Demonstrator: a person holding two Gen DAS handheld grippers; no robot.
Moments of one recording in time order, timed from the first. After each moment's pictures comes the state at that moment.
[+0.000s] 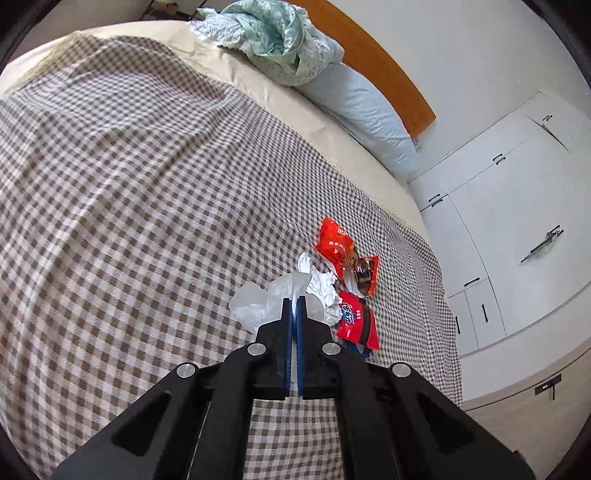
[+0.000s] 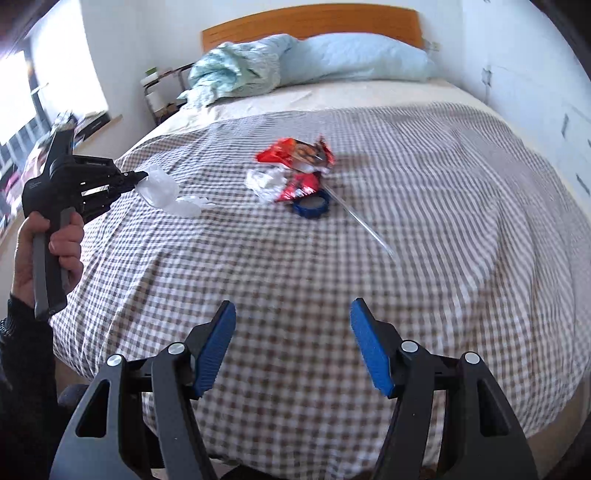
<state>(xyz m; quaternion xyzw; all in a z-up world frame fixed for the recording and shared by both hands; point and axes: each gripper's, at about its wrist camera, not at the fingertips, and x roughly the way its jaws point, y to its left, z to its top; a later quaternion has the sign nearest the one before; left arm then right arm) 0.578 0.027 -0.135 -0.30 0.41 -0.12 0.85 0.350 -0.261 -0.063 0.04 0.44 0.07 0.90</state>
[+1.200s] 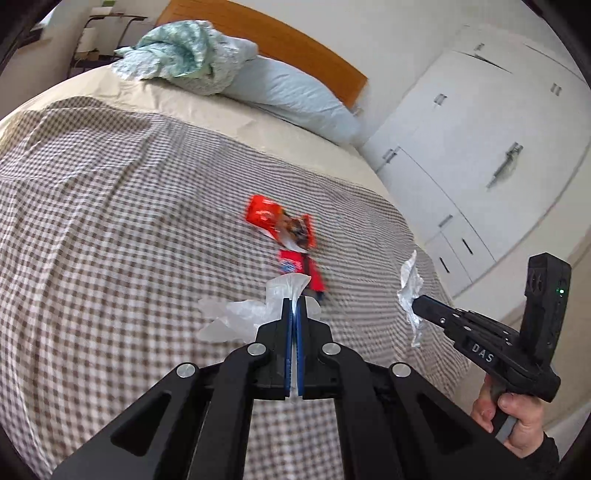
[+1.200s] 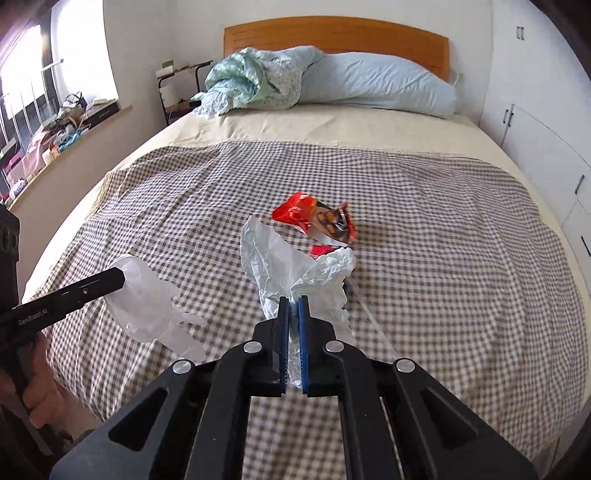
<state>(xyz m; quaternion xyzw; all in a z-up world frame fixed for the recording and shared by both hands) 0.494 -0.046 -0.072 -0.19 0.39 -0.24 0.87 0.419 -0.256 0.005 0.01 0.43 0.07 0.90</state>
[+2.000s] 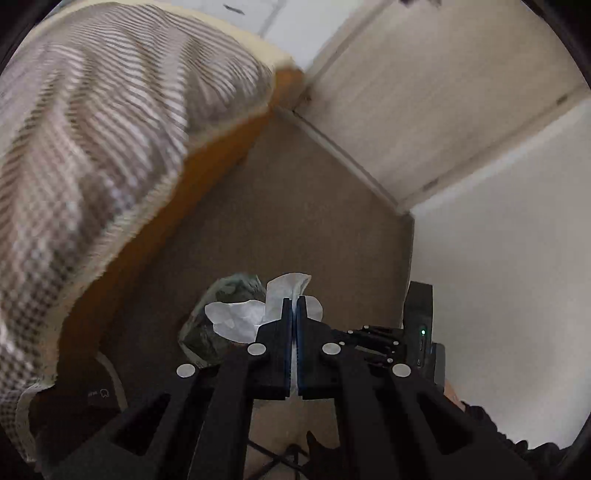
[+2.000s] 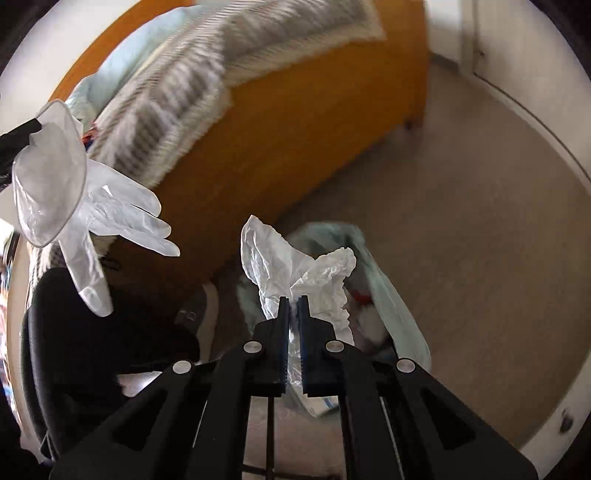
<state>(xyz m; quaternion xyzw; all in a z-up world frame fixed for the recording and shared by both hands) 0.202 -0.466 -0.177 0.13 0.58 -0.55 0.59 -0.068 -0.513 -0.208 0.32 0.51 -0.17 0.78</state>
